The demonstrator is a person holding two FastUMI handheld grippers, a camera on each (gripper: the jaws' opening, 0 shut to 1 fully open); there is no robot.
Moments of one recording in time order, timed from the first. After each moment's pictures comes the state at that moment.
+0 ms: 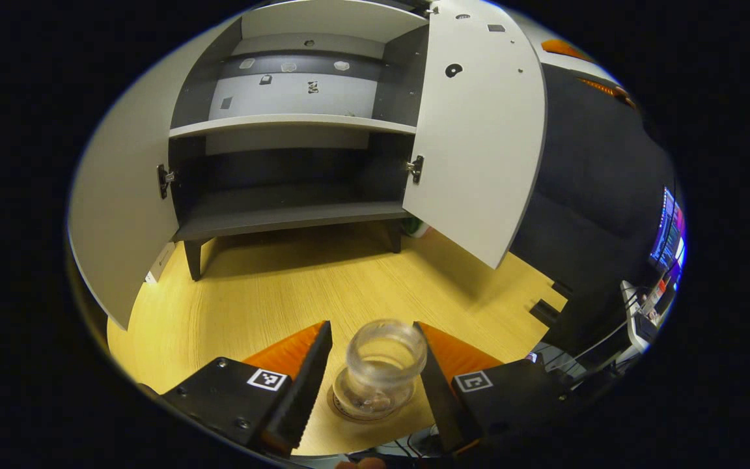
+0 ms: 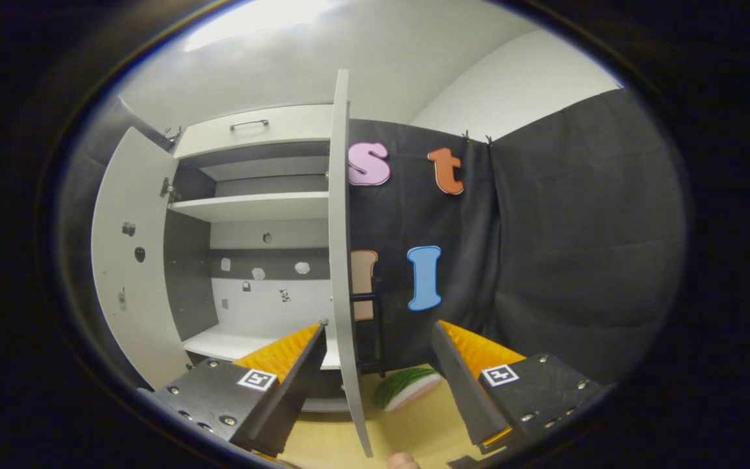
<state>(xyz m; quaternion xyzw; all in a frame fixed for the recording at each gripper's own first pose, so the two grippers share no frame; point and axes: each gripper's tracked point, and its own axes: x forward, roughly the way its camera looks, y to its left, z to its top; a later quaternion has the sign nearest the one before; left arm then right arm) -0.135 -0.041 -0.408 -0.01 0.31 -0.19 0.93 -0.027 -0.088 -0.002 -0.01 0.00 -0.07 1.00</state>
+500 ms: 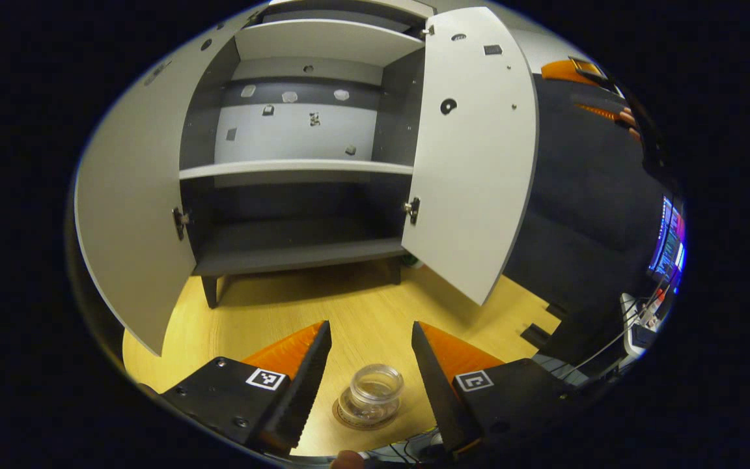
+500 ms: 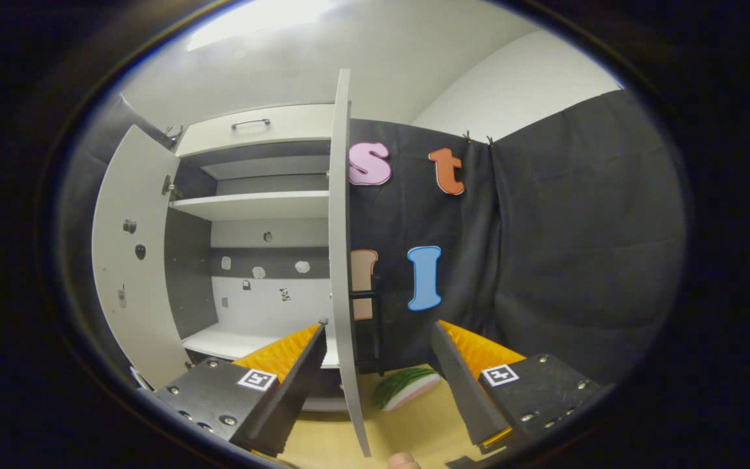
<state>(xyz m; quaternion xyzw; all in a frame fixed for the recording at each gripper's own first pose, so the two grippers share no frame) -0.119 -0.038 -0.321 -0.01 0.24 -0.17 0.96 -0.030 -0.093 -0.002 -0.01 0.00 -0.07 1.00</state>
